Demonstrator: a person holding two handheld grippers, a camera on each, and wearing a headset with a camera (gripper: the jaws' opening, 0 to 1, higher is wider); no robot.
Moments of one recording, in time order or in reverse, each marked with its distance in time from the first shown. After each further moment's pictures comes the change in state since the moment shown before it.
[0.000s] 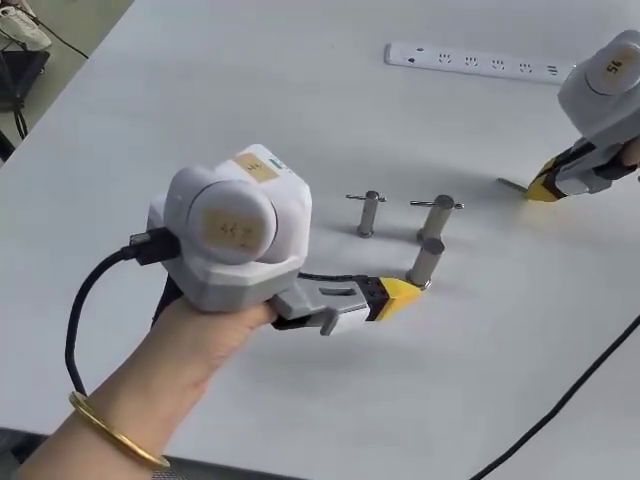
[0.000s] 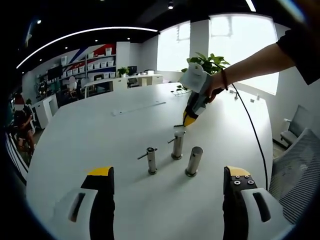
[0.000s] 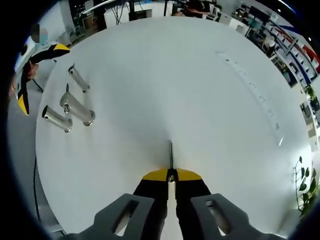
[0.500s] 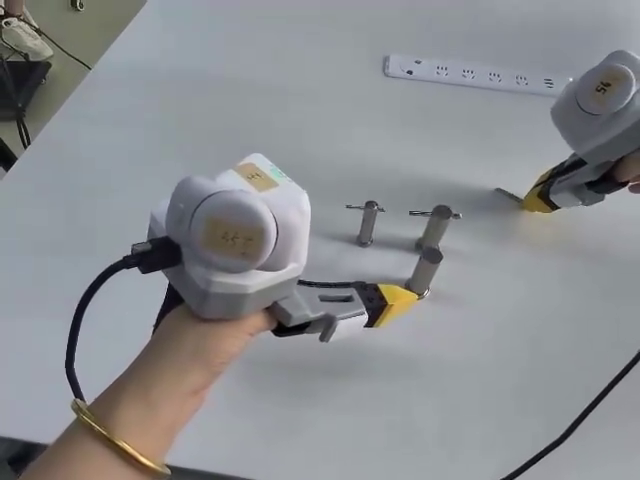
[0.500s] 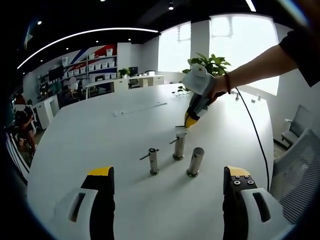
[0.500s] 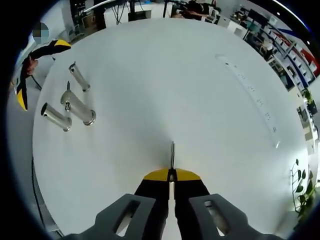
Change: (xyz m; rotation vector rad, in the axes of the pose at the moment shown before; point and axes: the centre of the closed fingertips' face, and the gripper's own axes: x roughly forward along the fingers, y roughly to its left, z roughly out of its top) left arm -0.001 0.004 0.002 0.000 -0.007 0.012; right arm -0.005 0.011 0.004 -0.055 -0.033 -0.027
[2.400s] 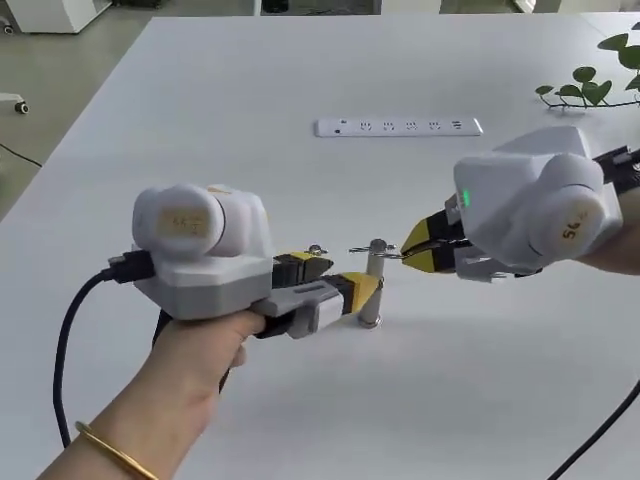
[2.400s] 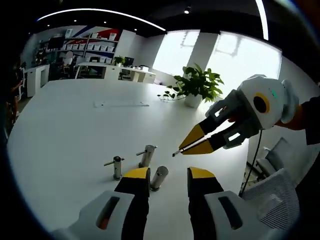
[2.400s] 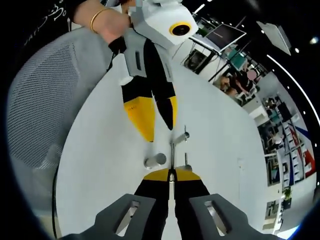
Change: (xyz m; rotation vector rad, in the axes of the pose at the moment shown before) left arm 0.009 -0.047 0.031 -0.256 0.003 -0.189; right arm -0.098 0.152 0.084 -0.622 -0.327 -0.068
